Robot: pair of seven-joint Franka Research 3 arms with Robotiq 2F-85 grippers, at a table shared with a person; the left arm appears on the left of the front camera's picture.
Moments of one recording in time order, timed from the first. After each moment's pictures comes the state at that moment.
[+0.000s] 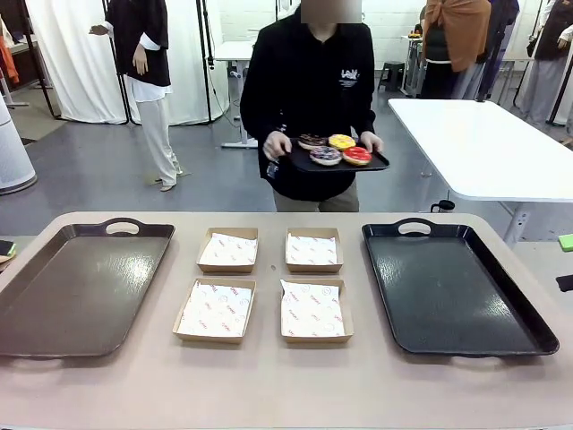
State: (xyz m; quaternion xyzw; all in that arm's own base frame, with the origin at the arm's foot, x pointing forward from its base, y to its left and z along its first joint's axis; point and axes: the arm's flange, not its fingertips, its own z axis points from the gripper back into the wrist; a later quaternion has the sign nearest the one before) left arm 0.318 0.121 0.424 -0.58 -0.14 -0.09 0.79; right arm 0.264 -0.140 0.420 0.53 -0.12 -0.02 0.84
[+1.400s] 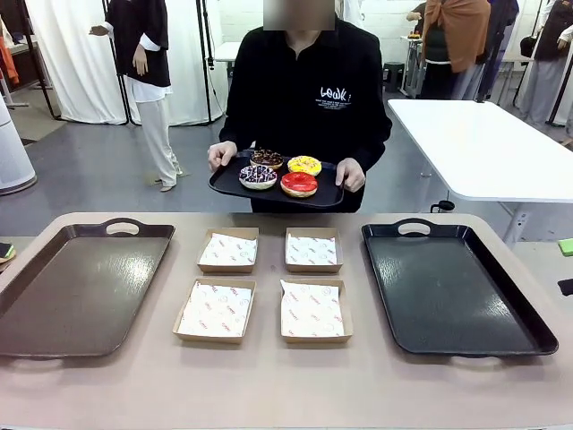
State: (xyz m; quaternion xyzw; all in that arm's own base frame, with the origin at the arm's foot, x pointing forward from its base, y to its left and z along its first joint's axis) left arm 0.318 0.121 0.425 -0.58 -0.13 -0.08 0.80; right arm 0.262 -0.139 0.420 0.52 -0.12 -0.02 0.84
